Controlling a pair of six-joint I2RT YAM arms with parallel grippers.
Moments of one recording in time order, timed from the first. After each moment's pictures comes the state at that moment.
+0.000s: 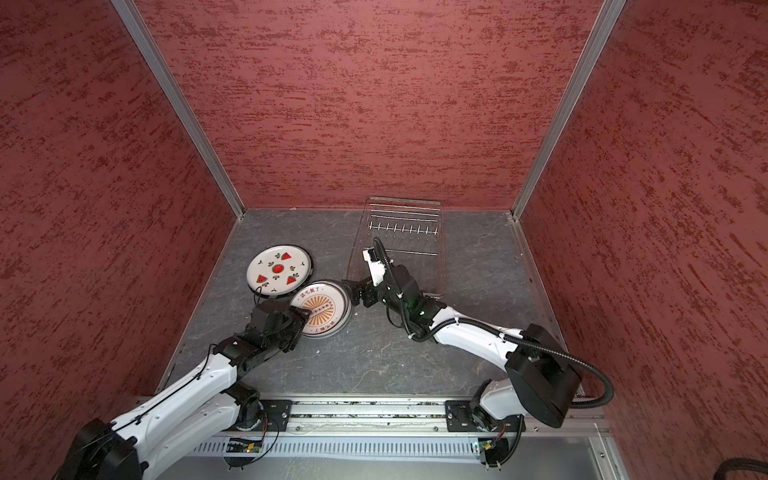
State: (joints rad) left arm -0.44 0.85 0.33 -0.28 -0.03 -1.41; right arm 0.83 1.41 0.81 0.34 -0.01 0.33
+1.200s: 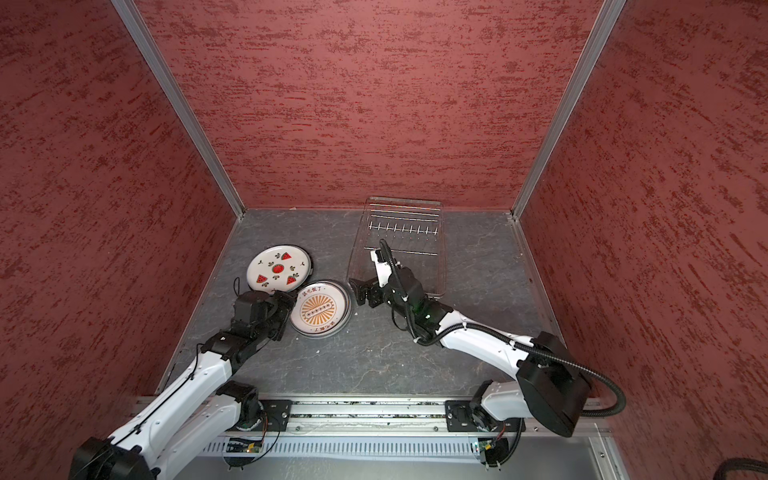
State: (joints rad) left arm -0.25 0.82 0.39 -0.28 0.00 -1.31; right arm 0.83 1.32 0.77 0.30 0.08 0.33
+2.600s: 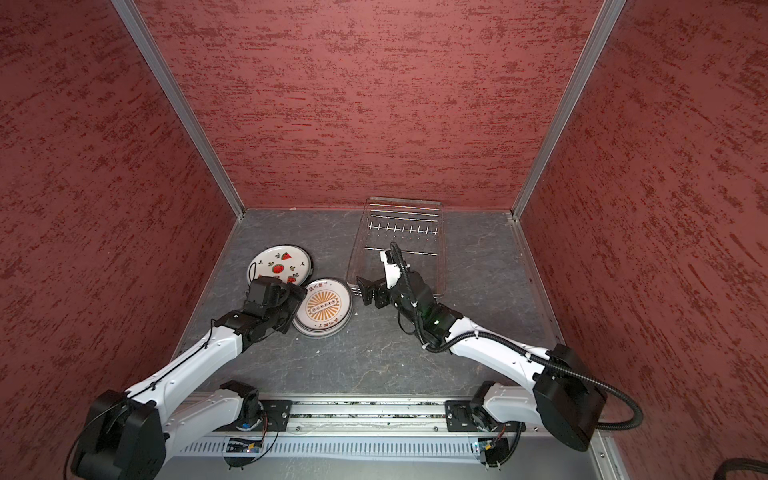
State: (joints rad) left arm -0.28 1.02 0.52 -0.34 -0.03 -1.28; right arm 0.83 1.25 0.72 0.29 0.14 0.34
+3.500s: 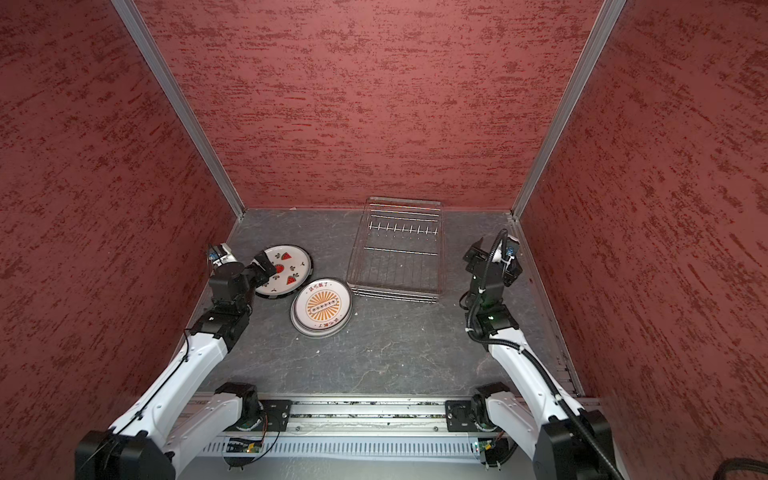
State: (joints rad) left arm -0.08 0.96 0.58 0.01 -0.43 -0.43; right arm 0.17 1.04 0.54 0.36 0.67 0.23
